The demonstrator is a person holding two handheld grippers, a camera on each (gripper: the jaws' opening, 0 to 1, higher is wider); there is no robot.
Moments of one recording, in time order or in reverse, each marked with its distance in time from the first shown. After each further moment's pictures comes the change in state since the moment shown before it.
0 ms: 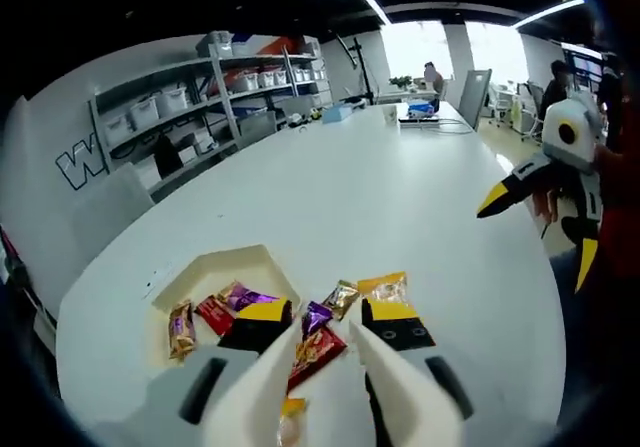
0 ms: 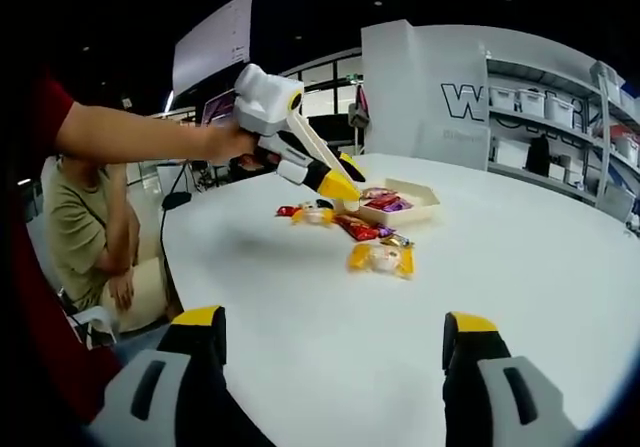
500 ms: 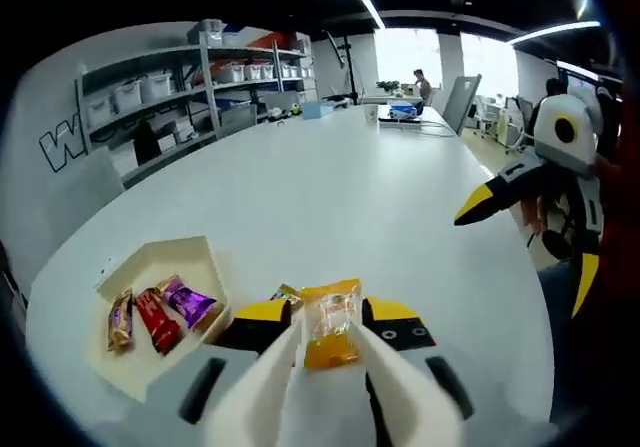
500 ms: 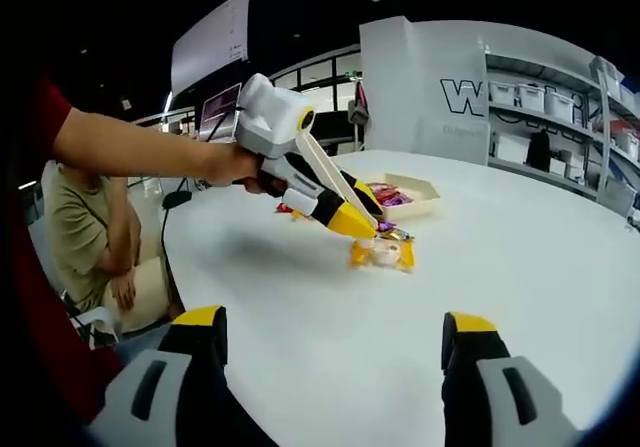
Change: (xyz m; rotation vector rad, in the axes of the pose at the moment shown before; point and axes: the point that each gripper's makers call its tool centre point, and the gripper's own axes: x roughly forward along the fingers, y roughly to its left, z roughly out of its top) left arm 0.031 -0.041 -0.004 -0.069 -0.005 -0.093; right arm -0.001 -0.002 -0.002 0.022 0.005 0.009
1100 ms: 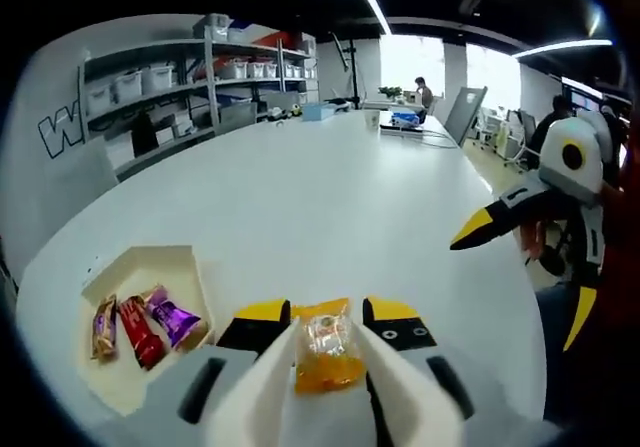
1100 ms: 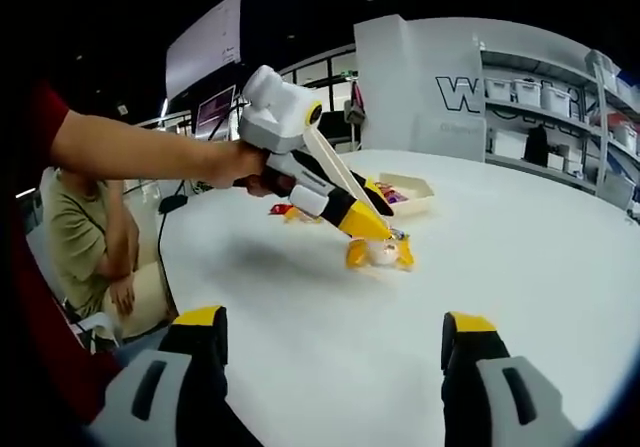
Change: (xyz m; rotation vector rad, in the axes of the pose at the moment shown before) left arm 0.021 -0.005 0.012 -0.048 0.013 -0.029; right arm 0.003 -0.010 0.002 0.026 -0.009 -0.003
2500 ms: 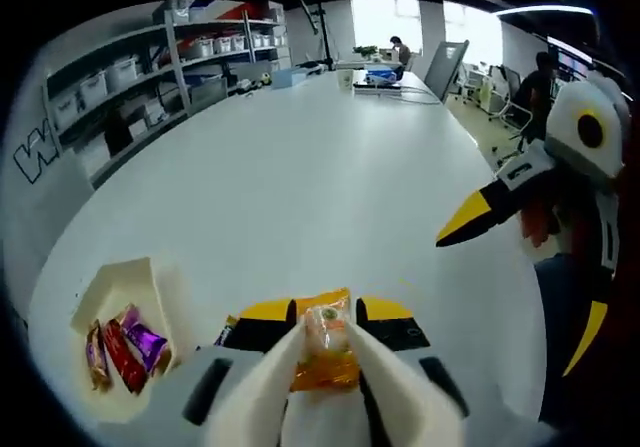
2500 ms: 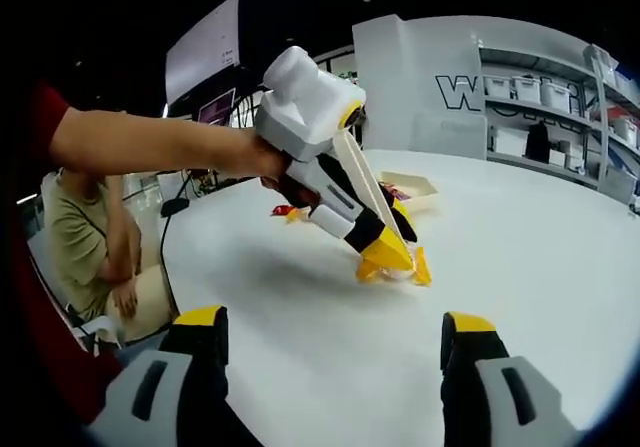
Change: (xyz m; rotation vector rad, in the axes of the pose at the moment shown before) left arm 0.023 -0.029 -0.002 0.110 0.150 -0.047; right arm 0.005 0.005 -0.005 0.007 0.006 0.013
